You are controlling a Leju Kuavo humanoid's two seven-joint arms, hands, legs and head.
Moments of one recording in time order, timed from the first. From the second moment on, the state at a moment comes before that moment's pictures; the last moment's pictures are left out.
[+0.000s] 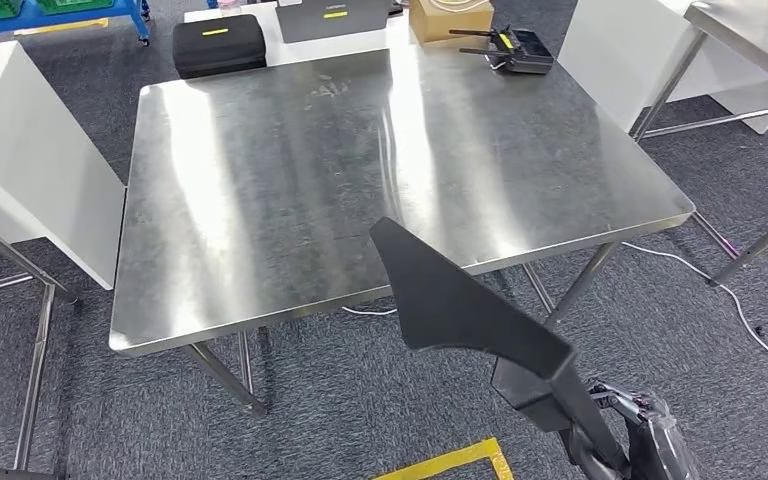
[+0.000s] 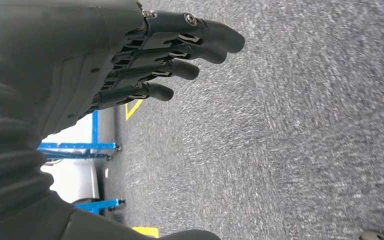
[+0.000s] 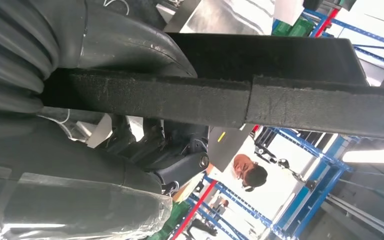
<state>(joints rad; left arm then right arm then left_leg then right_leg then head) -0.06 -0.17 1.22 -0.21 -1.29 0.13 0.26 0.46 0.04 -0.28 -2.14 0.38 0.34 -0.70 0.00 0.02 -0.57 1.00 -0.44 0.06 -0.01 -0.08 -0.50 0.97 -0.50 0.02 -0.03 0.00</state>
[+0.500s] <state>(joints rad) -0.05 -0.17 1.22 -0.21 -1.30 0.13 0.27 0.47 0.05 -0.29 -2.14 0.39 0.34 -0.70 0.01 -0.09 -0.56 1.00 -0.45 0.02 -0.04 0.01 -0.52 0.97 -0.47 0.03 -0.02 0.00</state>
